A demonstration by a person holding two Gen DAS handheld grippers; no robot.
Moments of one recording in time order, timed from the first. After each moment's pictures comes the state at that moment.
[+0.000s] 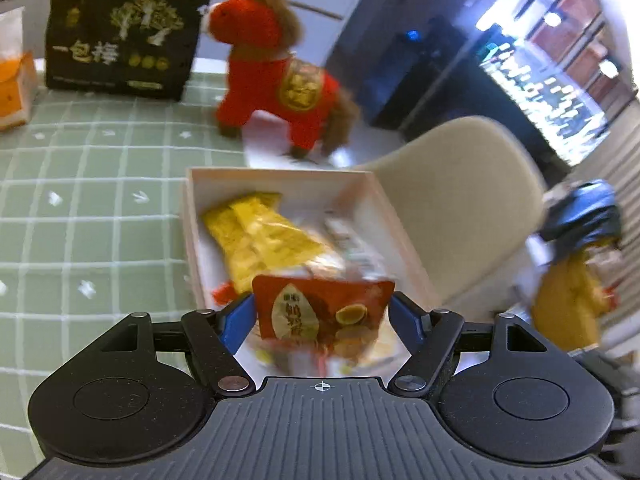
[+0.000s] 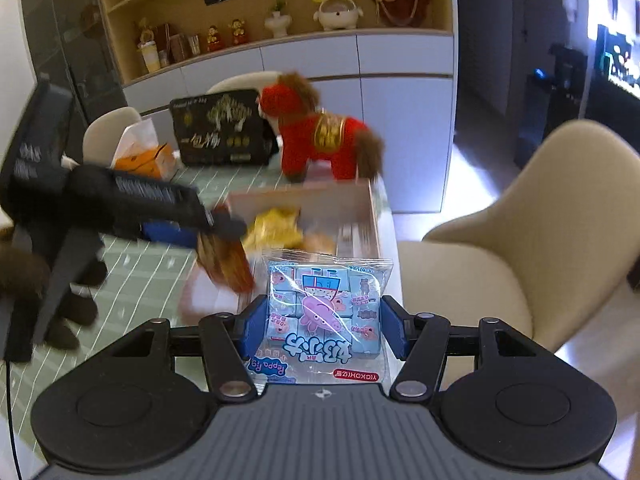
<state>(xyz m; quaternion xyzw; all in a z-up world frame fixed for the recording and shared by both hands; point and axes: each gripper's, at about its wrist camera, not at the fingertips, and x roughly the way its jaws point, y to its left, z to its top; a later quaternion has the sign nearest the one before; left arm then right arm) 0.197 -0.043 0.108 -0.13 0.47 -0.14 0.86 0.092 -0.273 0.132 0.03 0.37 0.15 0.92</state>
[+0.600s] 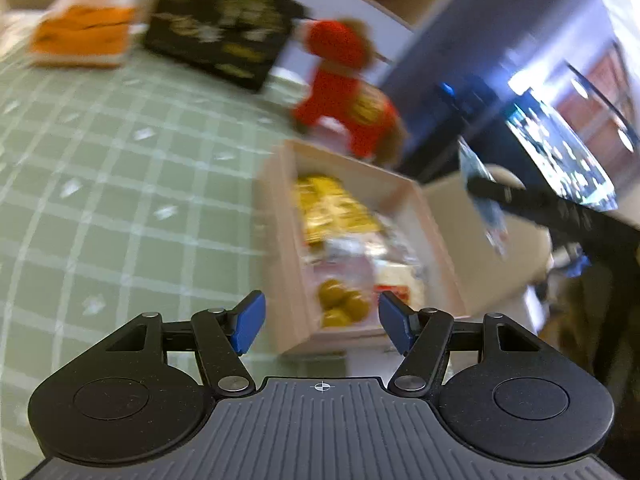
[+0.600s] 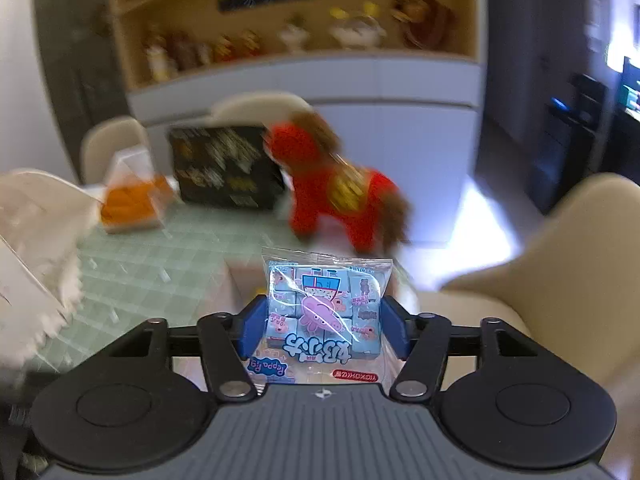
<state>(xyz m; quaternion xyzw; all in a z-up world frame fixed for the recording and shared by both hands) 0.094 0.024 0.086 -0.24 0.42 -0.08 0.87 0.196 -0.228 0.145 0.00 0.34 0.18 0.92</state>
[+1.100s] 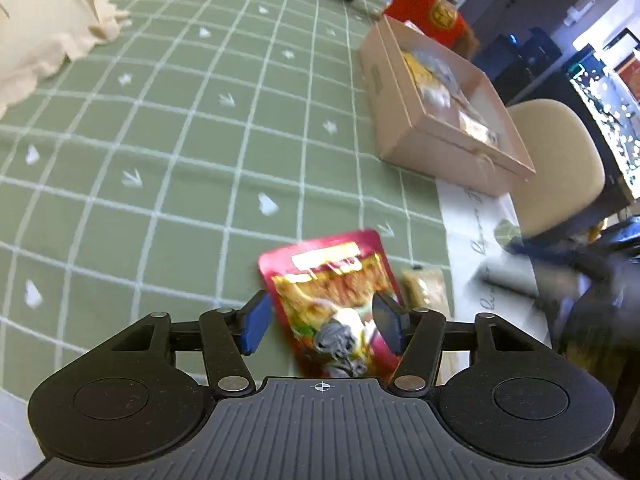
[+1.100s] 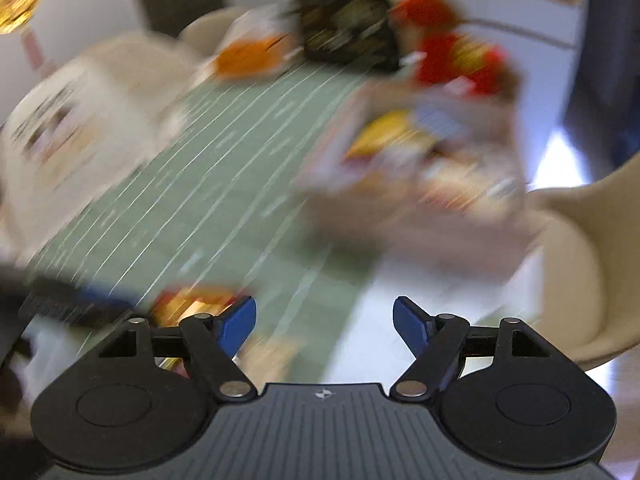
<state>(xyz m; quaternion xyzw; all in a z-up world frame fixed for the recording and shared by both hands) -0.021 0.028 0.047 -0.21 0.52 -0.02 0.83 0.014 -0.198 0.060 -0.06 0.45 0.35 0.82</state>
